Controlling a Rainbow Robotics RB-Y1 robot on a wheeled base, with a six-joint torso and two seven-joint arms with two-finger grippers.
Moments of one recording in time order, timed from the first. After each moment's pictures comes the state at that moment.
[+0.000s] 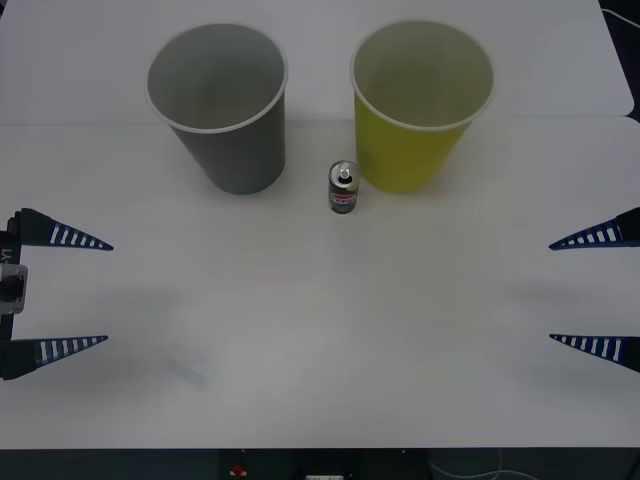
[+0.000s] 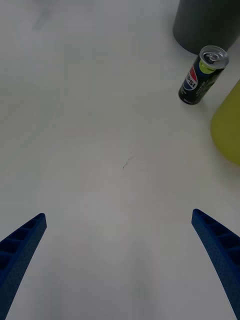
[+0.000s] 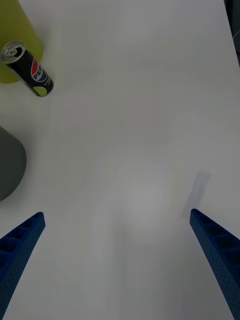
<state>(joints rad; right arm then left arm) 0.26 -1.13 -0.26 -2.01 1.31 -1.13 -0.09 0.26 1.13 0.26 -2.01 -1.31 -1.13 -0.09</state>
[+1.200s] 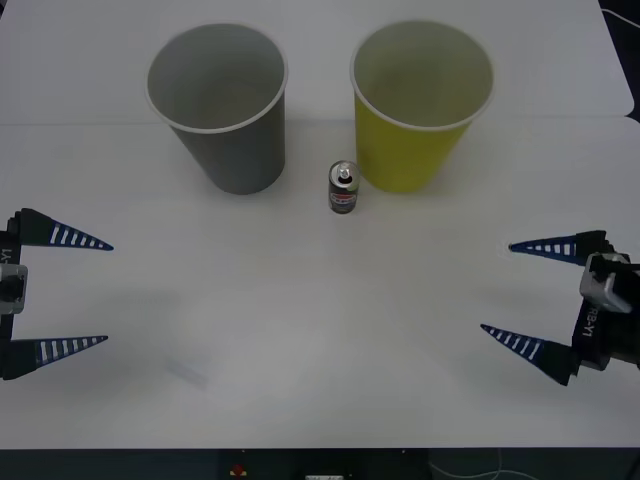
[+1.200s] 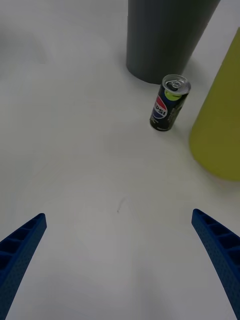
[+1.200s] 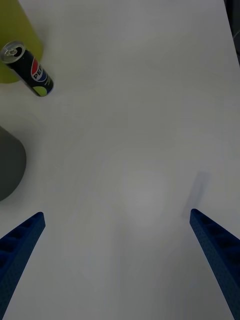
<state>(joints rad) 0.39 -1.17 -0.01 -2.13 1.19 -0.59 -0.09 0.26 1.13 0.26 -2.01 -1.31 -1.13 -0.09</state>
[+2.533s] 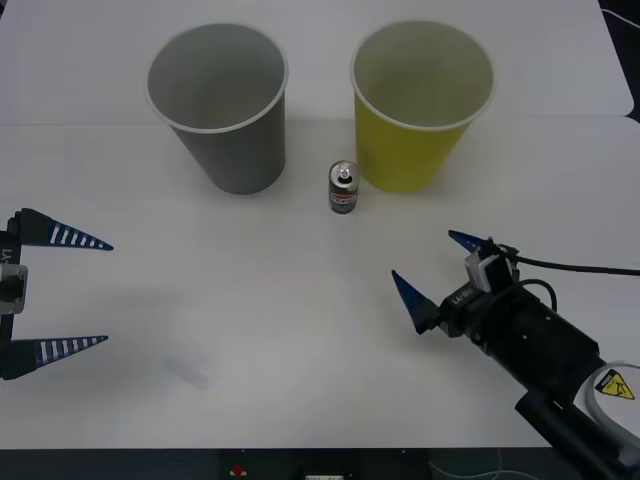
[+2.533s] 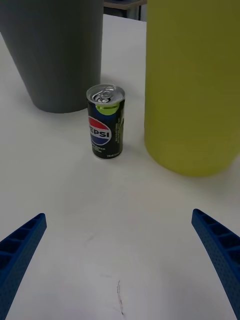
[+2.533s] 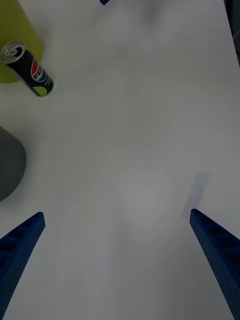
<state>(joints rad) 0.06 -0.85 0.61 -1.94 1.21 0.14 -0.11 0.26 1.13 0.26 -2.01 -1.31 -1.13 -0.09</state>
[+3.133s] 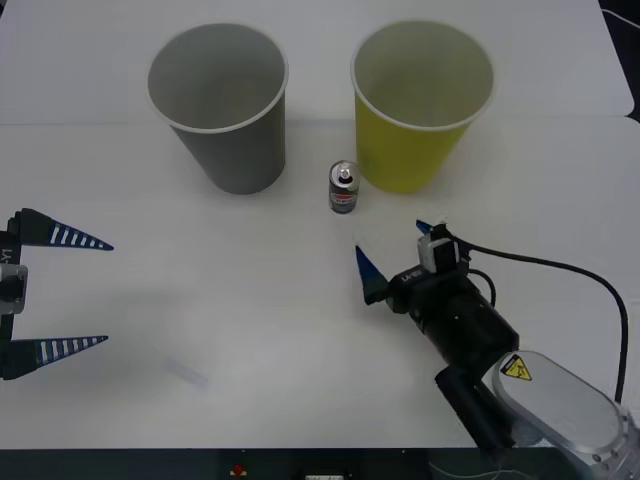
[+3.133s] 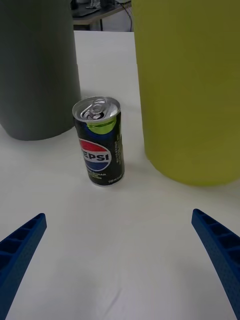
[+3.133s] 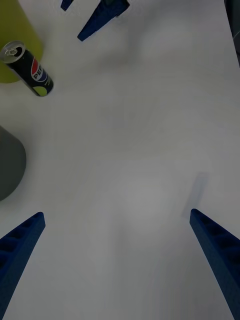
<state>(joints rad) -0.08 -0.59 0.71 -1.75 1.23 0.31 -0.13 0.26 1.13 0.26 -2.01 -1.31 -1.13 -0.09</state>
